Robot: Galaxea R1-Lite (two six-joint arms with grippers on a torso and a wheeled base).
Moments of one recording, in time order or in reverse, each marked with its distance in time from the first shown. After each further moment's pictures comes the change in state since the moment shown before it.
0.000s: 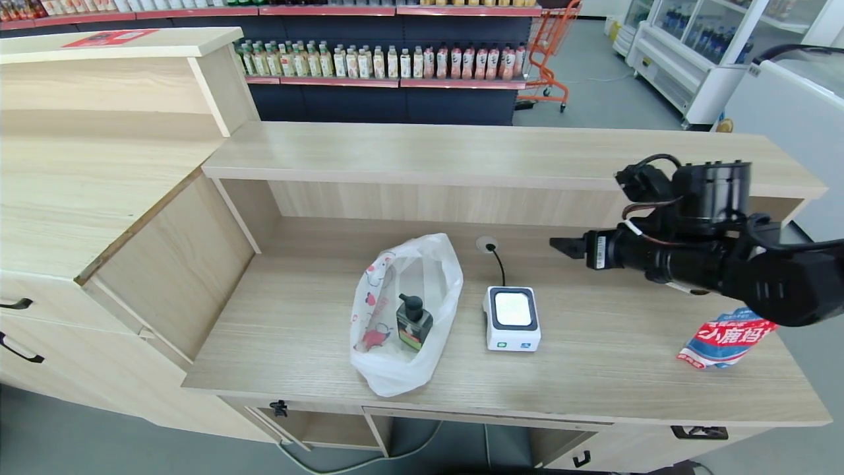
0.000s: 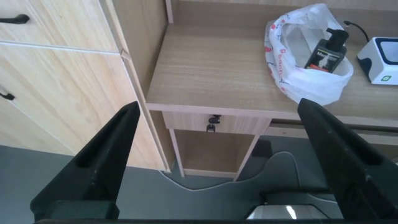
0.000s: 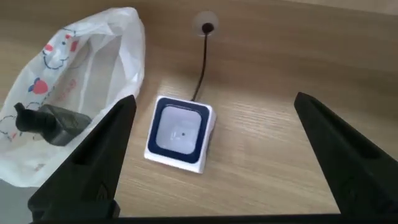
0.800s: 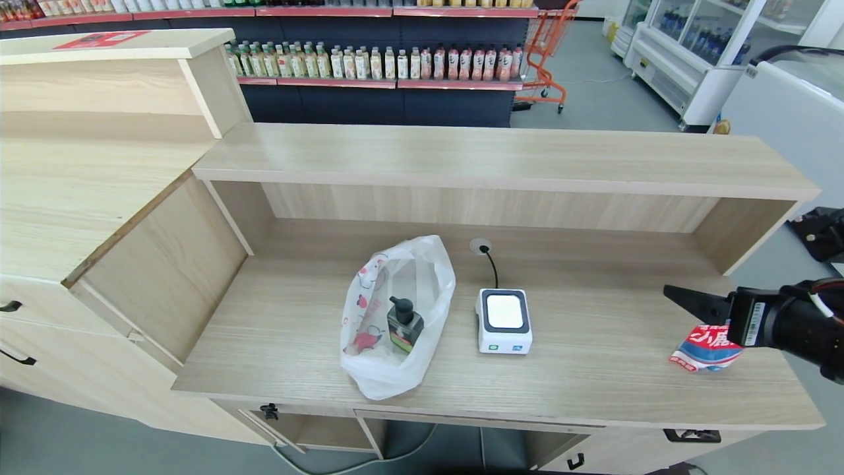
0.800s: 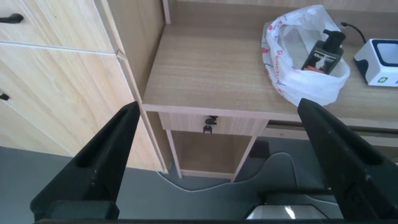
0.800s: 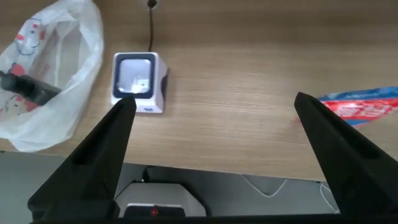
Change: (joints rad) left arm 0.001 0.000 0.000 0.000 0.000 -0.001; right arm -0.134 -0.515 0.491 0.016 -0.038 0.067
